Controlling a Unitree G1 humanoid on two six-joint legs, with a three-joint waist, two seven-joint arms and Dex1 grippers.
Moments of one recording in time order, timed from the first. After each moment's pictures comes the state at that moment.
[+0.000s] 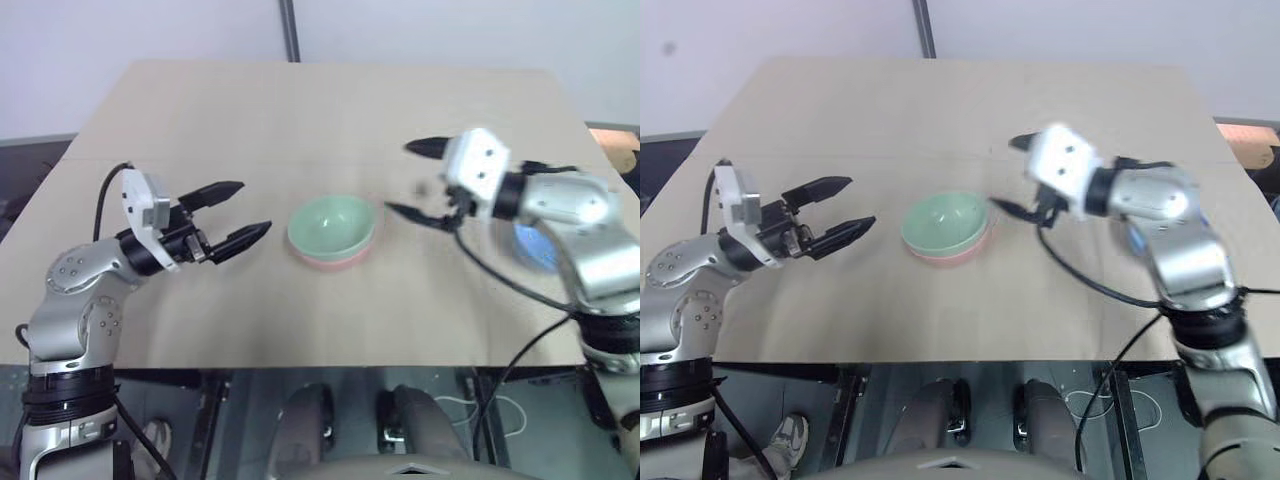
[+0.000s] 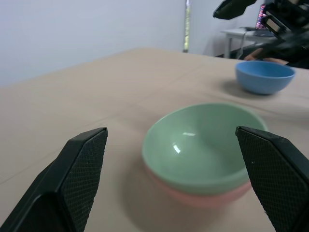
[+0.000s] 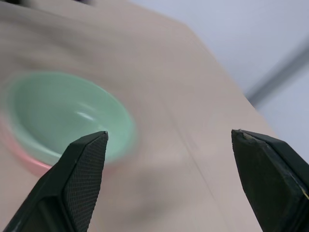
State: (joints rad) left arm -0.25 0.71 0.30 -0.14 -0.63 0.31 -1.07; right arm -0.58 -0.63 0.01 -0.46 0.14 0.65 0.83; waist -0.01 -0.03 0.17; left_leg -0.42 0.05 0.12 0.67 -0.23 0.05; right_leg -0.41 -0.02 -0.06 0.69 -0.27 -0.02
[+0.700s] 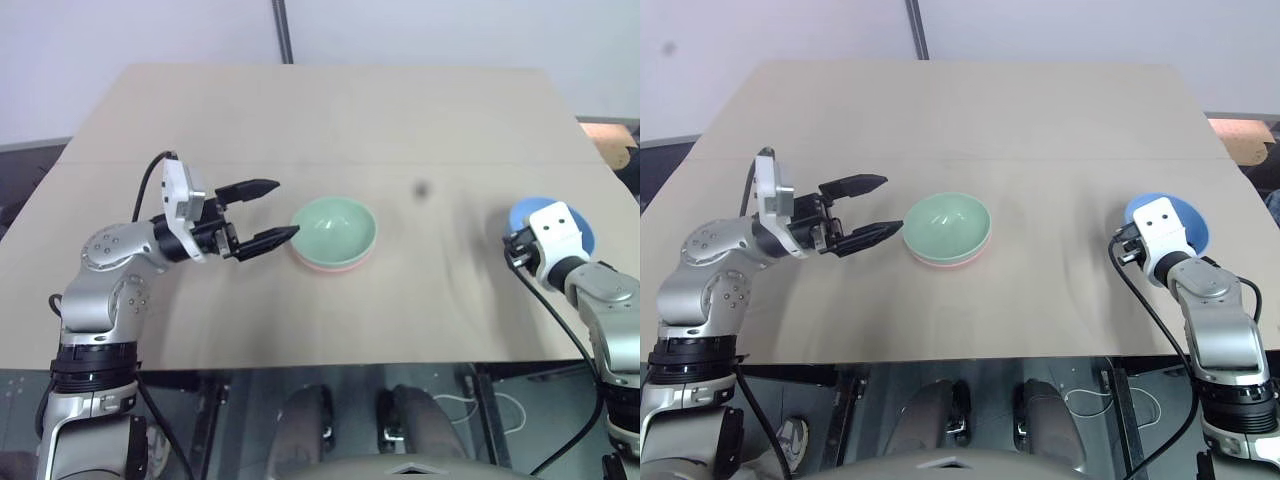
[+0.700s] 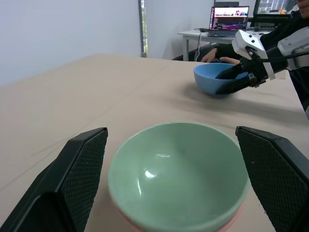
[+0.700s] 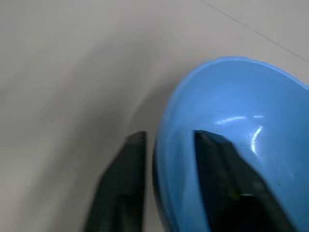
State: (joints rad) left arm -0.36 0.70 0.19 -0.07 -0.61 0.29 -1.16; right arm -0.18 -0.58 -0.14 -0.36 0.01 0.82 0.45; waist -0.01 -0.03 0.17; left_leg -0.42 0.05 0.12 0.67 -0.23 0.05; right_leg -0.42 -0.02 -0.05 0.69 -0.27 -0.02
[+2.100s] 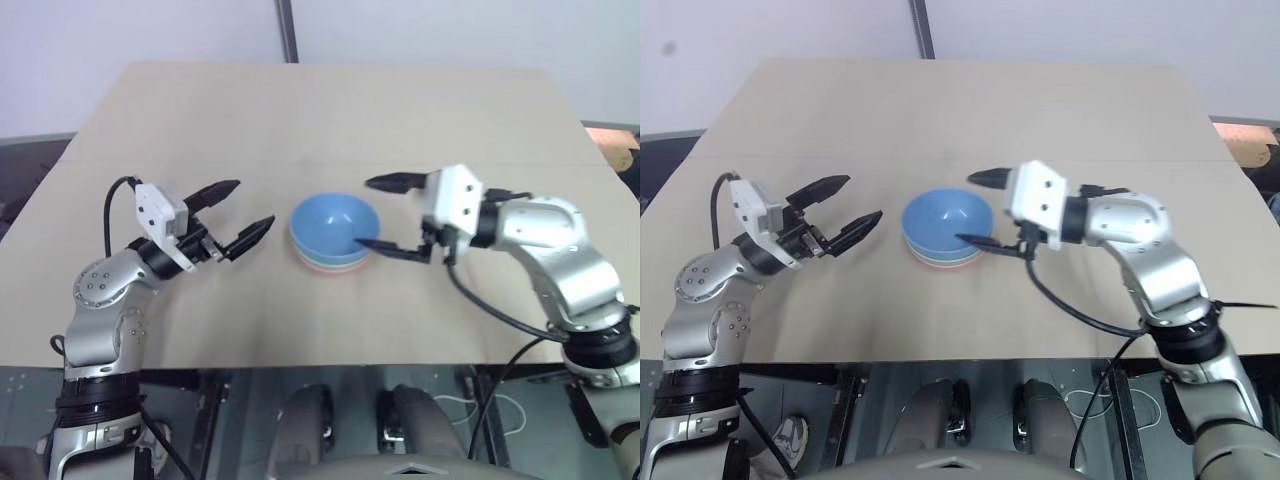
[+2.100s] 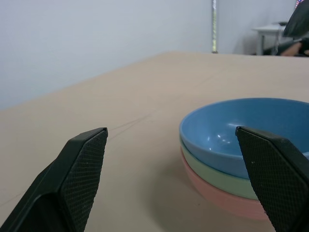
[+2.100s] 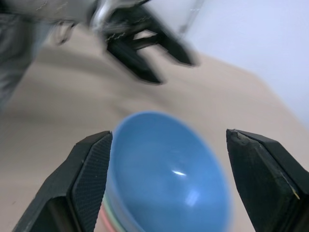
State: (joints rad) left arm -0.20 0.62 0.29 -0.08 -0.51 0.10 -0.93; right arm -0.56 -0.56 0.14 -0.44 0.29 0.44 0.92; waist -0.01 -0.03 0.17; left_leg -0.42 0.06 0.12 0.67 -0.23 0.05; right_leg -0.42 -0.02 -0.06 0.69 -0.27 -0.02
